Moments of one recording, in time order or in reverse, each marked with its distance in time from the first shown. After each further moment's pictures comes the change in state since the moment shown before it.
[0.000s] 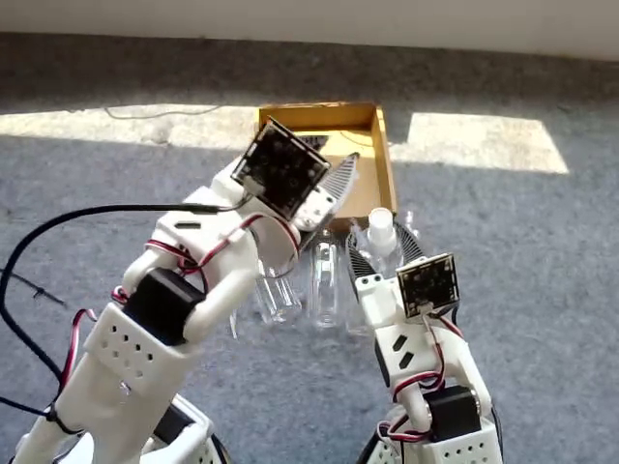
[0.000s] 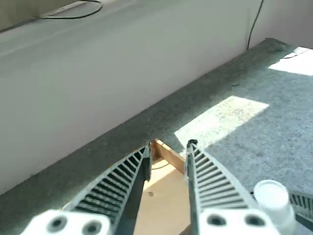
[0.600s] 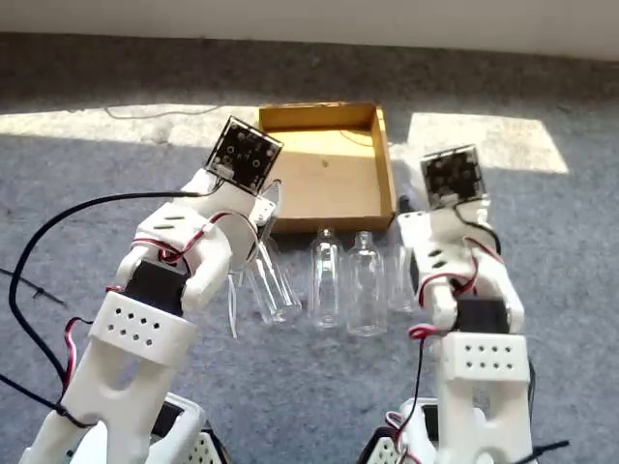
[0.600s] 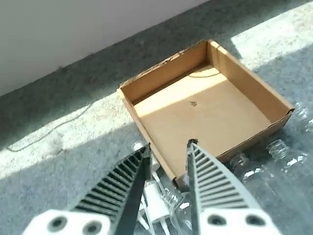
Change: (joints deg) left arm -15.3 0.0 17.1 0.6 0.0; right arm 17.7 53.8 -34.5 0.0 8.6
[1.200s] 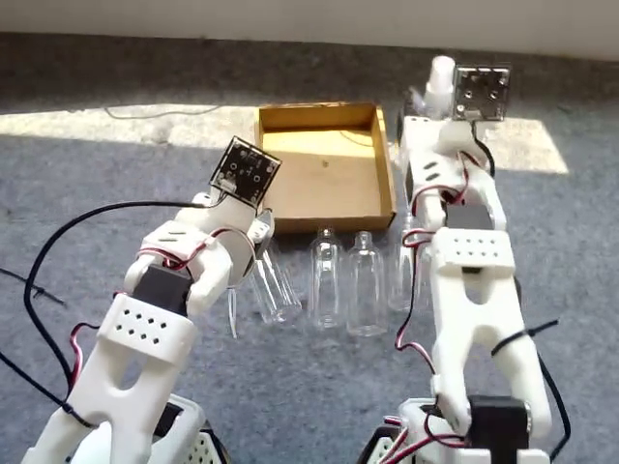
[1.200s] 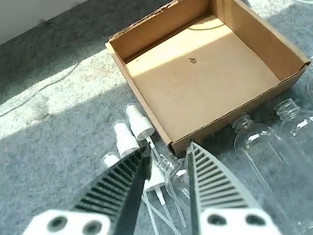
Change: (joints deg) left arm -1.0 0.1 7.8 -0.3 0.0; right arm -4.6 35.4 -22.8 -27.7 -15.6
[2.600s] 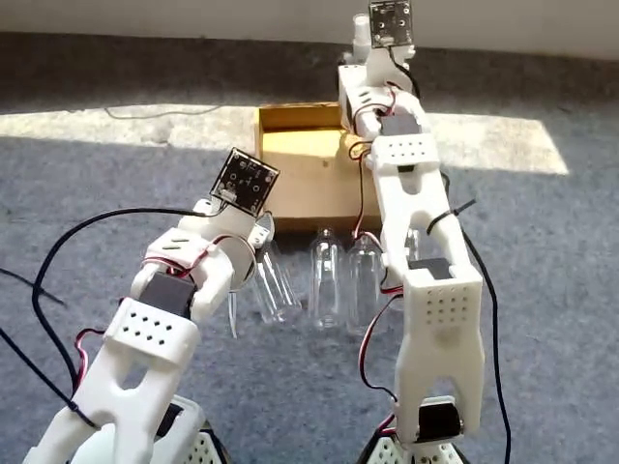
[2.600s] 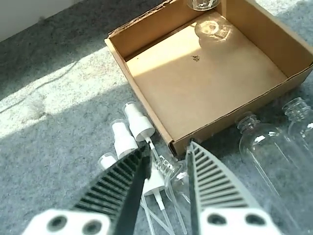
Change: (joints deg) left arm -0.4 0.0 6.4 -8.3 0.0; right arm -6.7 56.9 -62.0 10.4 0.5
